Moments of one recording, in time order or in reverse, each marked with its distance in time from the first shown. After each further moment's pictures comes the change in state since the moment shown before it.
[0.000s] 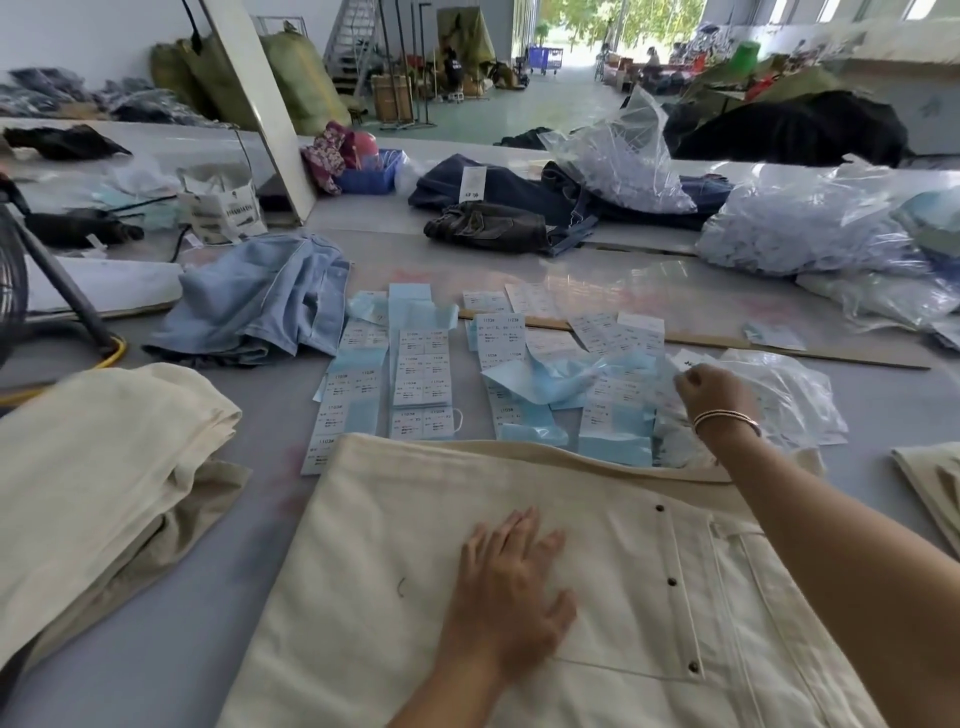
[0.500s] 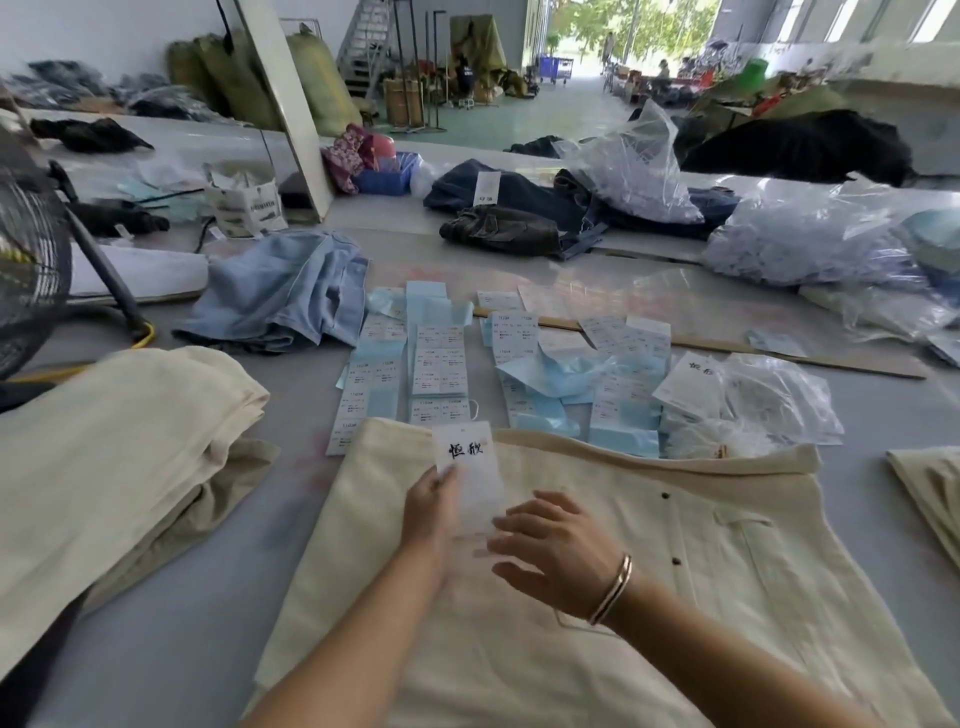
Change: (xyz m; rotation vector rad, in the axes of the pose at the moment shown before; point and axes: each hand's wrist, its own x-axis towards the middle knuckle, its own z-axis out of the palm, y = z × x) left_hand 0.024 -0.064 -0.037 -1.352 0.270 -0.815; right_hand -0.215 -0.086 0.008 0.119 -0.132 -1.218
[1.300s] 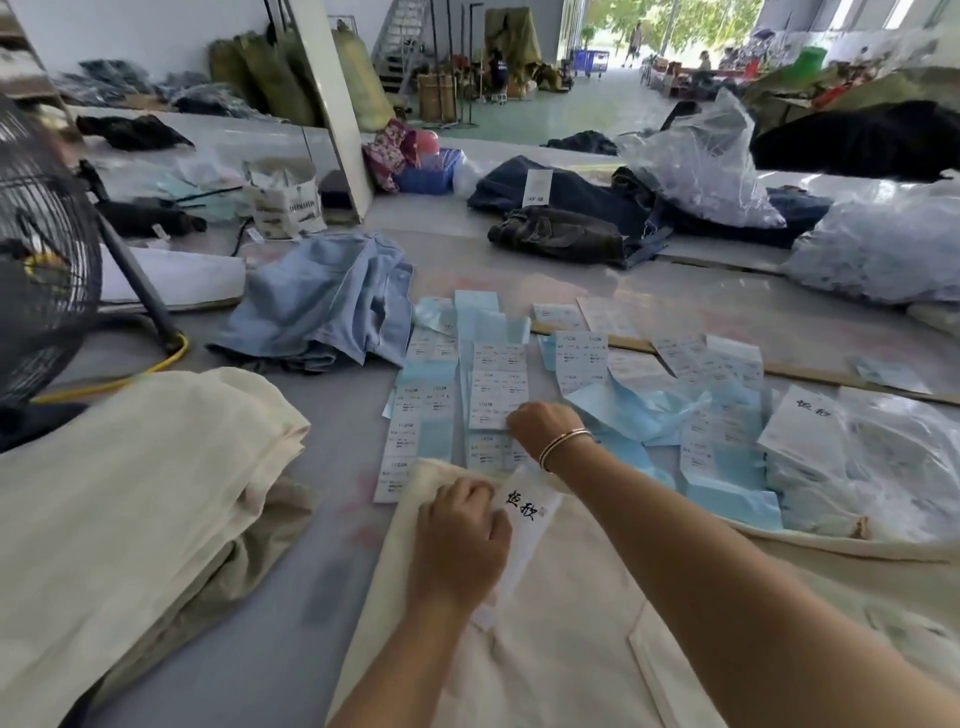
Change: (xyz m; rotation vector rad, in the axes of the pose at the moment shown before) left_hand 0.073 0.000 -0.040 1.094 0.076 0.641; right_hand 0.190 0.114 0.117 -0.284 -0.587 0.368
